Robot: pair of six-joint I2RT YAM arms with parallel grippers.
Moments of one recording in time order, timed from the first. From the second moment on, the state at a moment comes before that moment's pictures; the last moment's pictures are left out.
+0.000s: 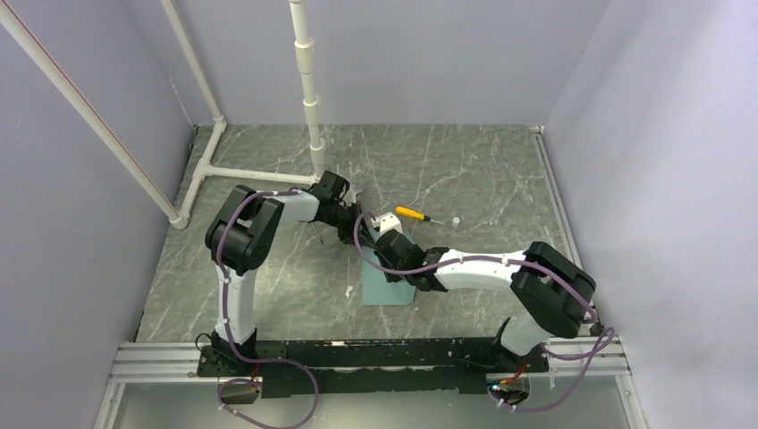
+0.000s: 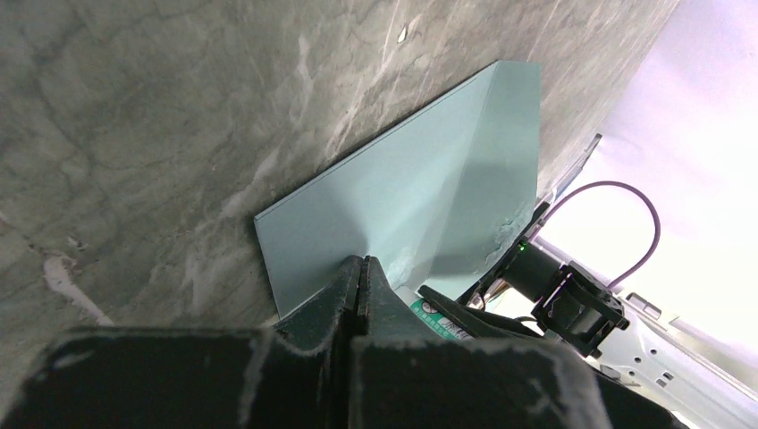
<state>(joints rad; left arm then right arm) -0.48 2.06 1.19 -0.22 0.70 -0.74 0.98 1.55 0.74 -0.06 0.29 0.38</state>
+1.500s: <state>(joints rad) -0.47 2.07 1.20 -0.21 0.71 -0.73 0.86 1.67 0.85 -0.10 0.18 0.33</state>
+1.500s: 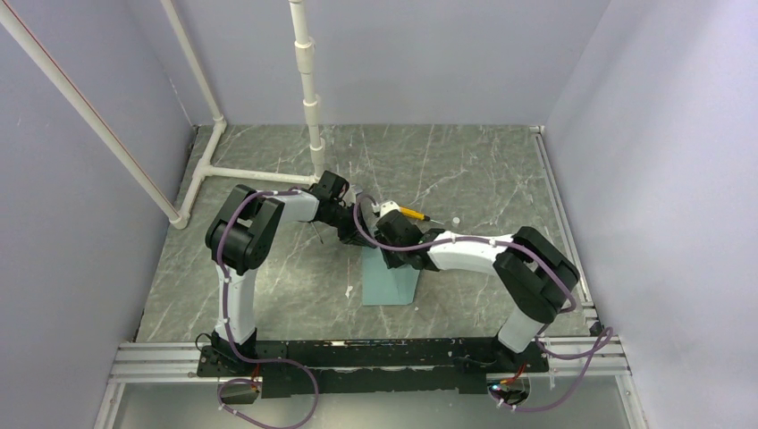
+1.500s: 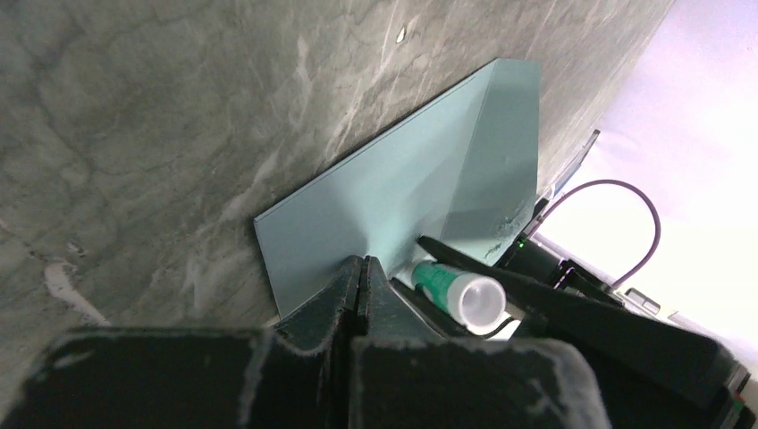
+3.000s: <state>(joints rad) -0.47 1.94 1.26 -0.26 0.74 -0.47 0.34 1.70 0.98 -0.46 0.04 0.58</state>
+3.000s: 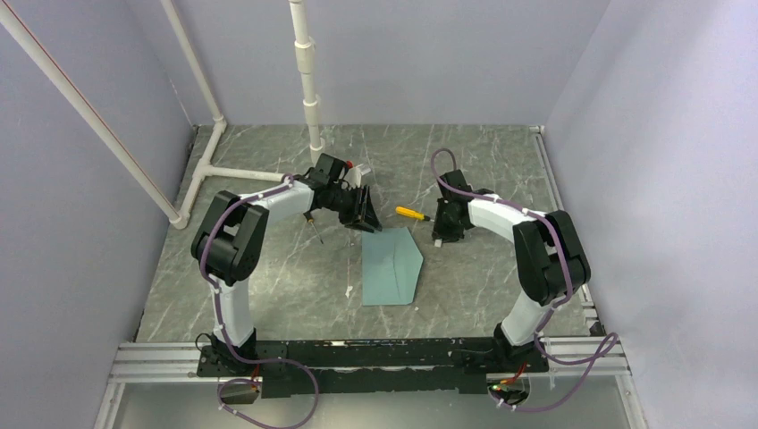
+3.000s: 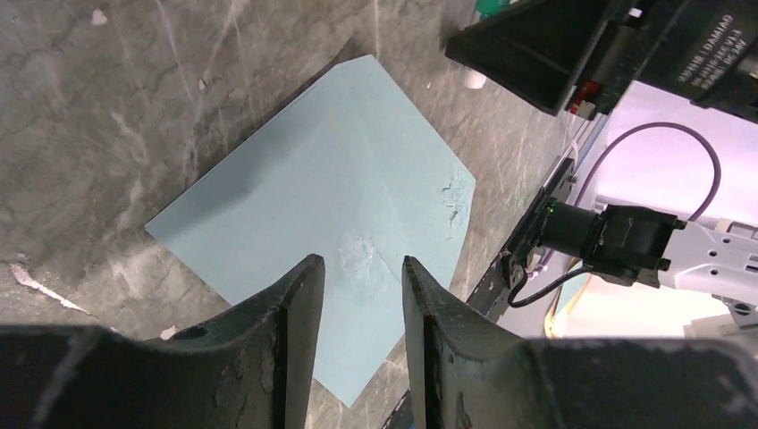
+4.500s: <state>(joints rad) -0.52 1.93 1.24 -0.36 0.60 -0.39 0.35 1.45 0.68 -0.25 -0.37 0.55</state>
